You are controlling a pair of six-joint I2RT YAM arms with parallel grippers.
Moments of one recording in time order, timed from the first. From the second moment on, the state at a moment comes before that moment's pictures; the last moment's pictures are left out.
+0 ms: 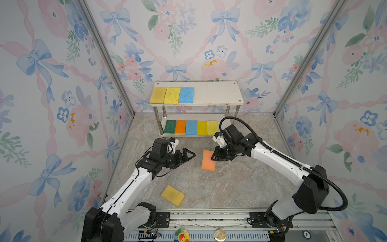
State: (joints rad) left arm -0.34 1.12 0.73 -0.26 0.70 -0.83; right arm 0.64 1.51 1.35 -0.91 -0.42 0.43
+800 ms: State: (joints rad) left arm -0.46 1.20 0.80 0.01 0.85 -0.97; right arm 0.63 1.50 1.48 -1.04 -0.66 0.28
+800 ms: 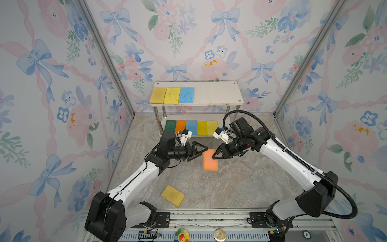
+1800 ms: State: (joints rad) left arm -0.48 1.21 0.75 0.25 0.66 -1.18; right arm 0.61 1.18 1.28 -0.87 -0.40 0.66
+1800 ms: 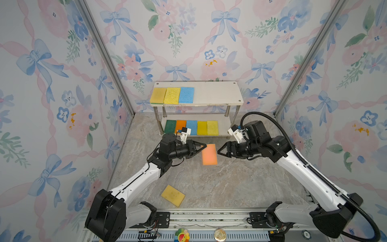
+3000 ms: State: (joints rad) left arm -0.40 1.18 0.76 0.27 0.64 -1.29; right arm 0.80 1.34 1.30 -0.66 -0.28 0.91
